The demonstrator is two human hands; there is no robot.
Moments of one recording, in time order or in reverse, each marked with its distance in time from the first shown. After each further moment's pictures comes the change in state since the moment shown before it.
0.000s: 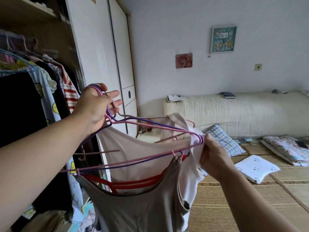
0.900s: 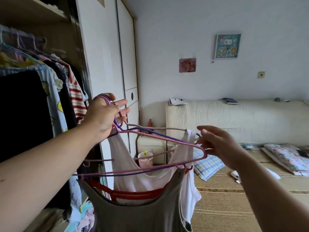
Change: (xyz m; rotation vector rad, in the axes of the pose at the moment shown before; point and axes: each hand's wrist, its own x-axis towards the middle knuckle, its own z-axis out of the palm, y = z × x) left_hand -0.019 -0.008 0.001 -0.066 0.023 -0.042; right_hand -0.003 -0.054 0.030 -0.865 0.053 -0.035
